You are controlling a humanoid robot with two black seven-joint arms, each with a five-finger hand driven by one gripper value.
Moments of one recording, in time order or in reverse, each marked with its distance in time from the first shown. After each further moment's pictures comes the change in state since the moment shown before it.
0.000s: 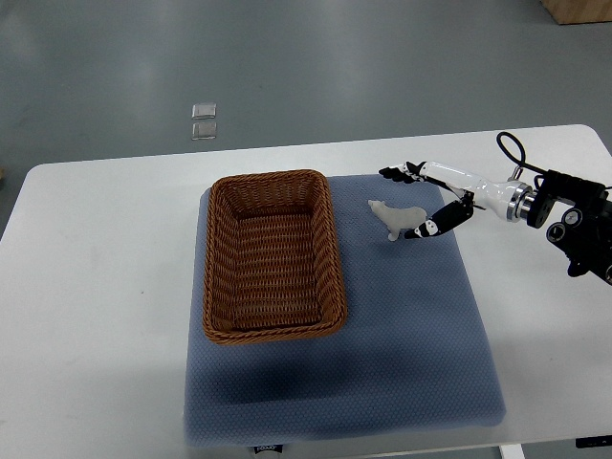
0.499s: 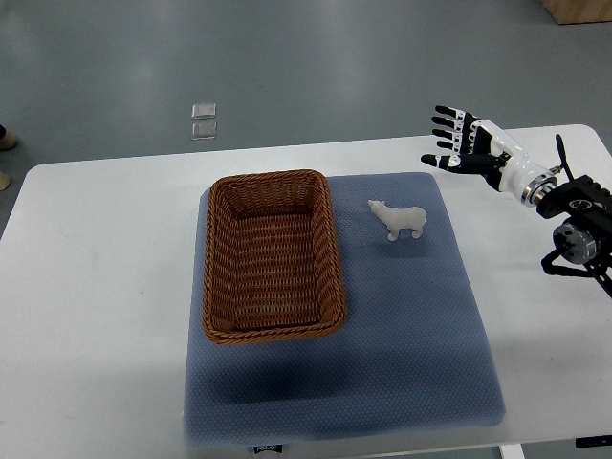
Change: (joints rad) left arm 0.000 0.000 0.000 0.000 0.000 0.000 0.000; right arm -0.017 0.053 0.113 -0.104 0.663 0.005 -0.118
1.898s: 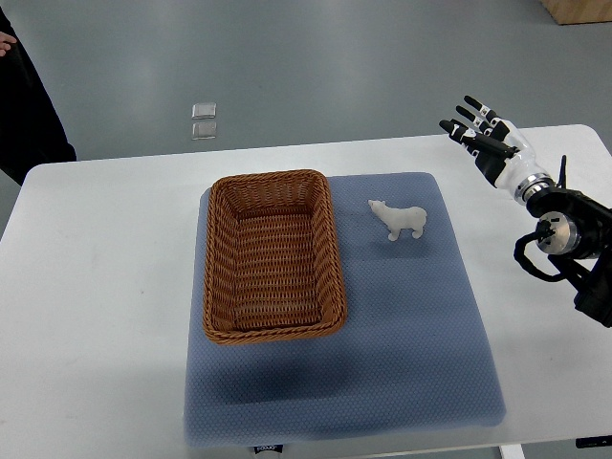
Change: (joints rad) left arm 0.000 0.000 0.000 0.000 0.000 0.000 0.000; right arm 0.013 0.090 0.002 -0.096 0.559 -0.094 -0.076
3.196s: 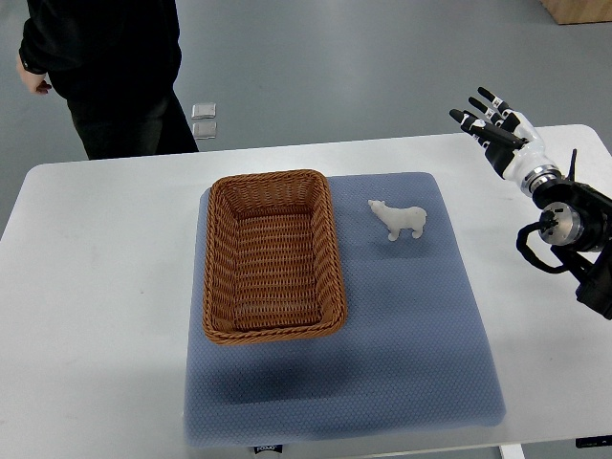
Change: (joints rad) left arm 0.000 0.000 0.003 -0.001 0.000 -0.002 0.000; right arm 0.023 -0.007 0.024 -0.009 0.013 -0.049 -0.004
